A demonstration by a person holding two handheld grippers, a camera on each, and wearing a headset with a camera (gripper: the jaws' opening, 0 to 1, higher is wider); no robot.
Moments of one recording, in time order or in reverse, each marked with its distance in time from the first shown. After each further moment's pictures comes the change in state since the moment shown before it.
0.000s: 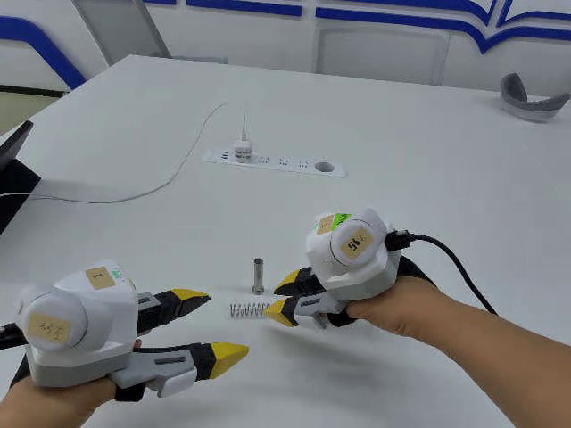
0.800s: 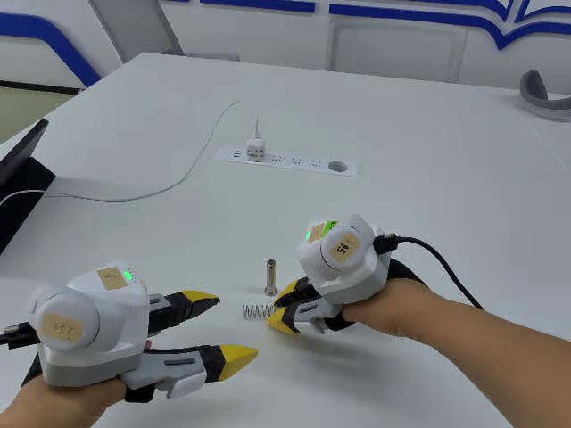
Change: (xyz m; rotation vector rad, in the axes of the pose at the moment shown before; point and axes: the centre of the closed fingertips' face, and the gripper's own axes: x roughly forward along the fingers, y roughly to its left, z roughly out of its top) left arm -0.002 0.003 -0.004 -0.006 0.013 0.002; right arm 0.022 0.005 -0.009 0.016 0.048 0.059
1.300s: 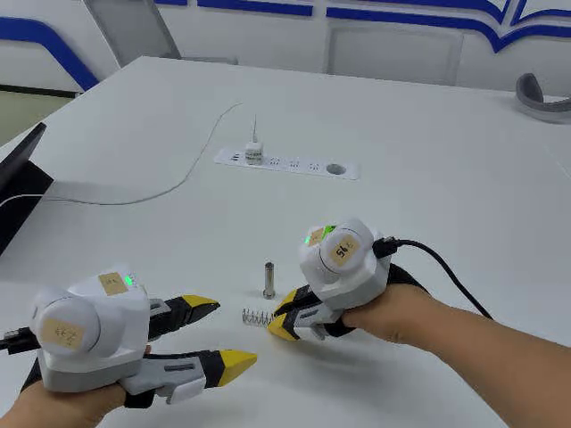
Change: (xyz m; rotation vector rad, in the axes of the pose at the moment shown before) left arm 0.002 -0.004 0.000 0.011 0.008 -0.010; right arm -0.005 0.006 -0.006 0.016 0.024 0.011
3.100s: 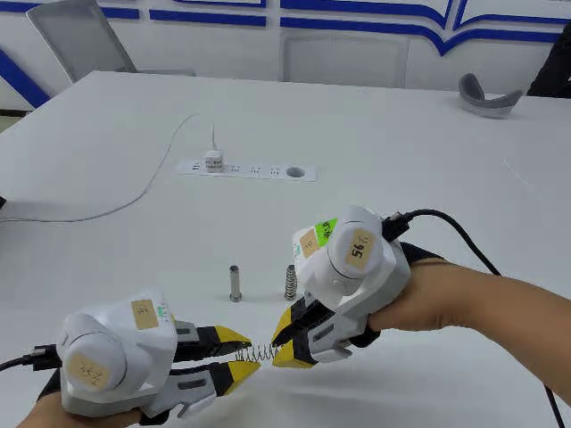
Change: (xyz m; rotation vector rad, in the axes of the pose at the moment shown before) left arm 0.027 -0.057 0.006 0.269 0.033 -0.184; right arm -0.076 0.064 -0.001 -0.227 0.091 0.161
